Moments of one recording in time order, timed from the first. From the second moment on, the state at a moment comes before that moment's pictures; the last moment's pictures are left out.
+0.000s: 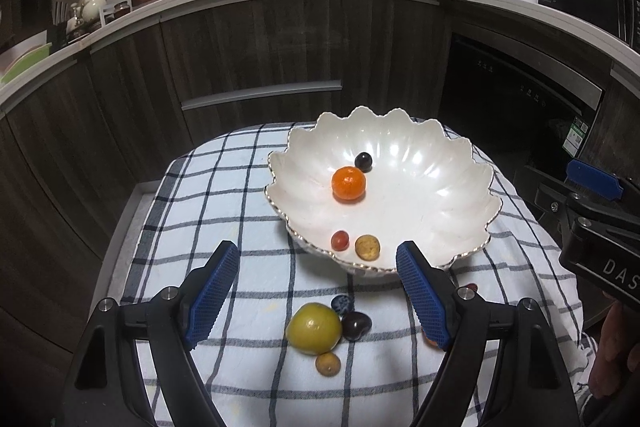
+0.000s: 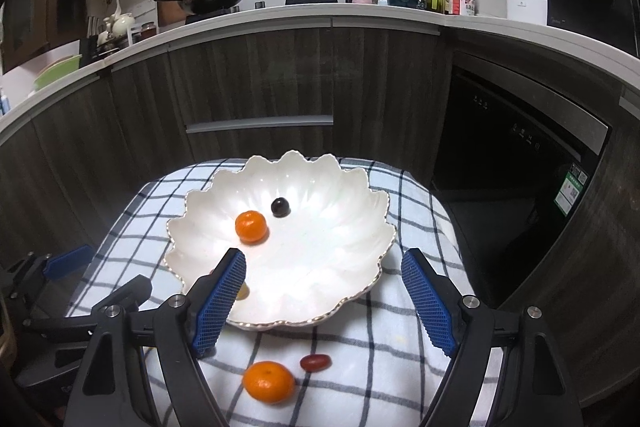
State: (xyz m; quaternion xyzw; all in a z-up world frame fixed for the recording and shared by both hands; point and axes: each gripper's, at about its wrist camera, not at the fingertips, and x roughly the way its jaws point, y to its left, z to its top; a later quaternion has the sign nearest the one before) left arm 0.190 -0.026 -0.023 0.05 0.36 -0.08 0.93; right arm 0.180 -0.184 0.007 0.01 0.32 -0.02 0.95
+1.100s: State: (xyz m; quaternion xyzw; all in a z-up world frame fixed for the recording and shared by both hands) left arm 0.151 -0.011 -0.070 0.05 0.37 -0.08 0.92; right arm 0.153 -0.161 -0.033 -0.01 0.33 0.01 0.94
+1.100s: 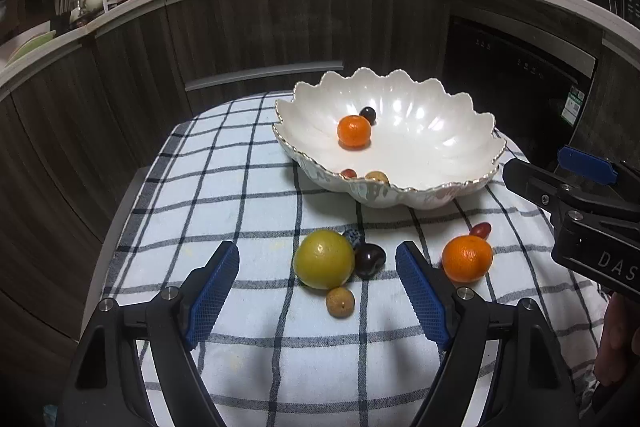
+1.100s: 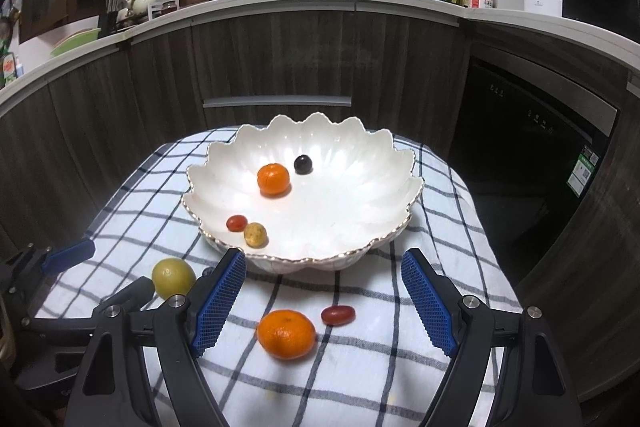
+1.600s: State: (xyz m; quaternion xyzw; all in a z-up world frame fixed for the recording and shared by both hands) left arm 0.161 -0.013 -0.095 0.08 0.38 -0.11 0.92; right arm 0.154 -0.156 -0.060 -0.01 0.36 0.00 0.93
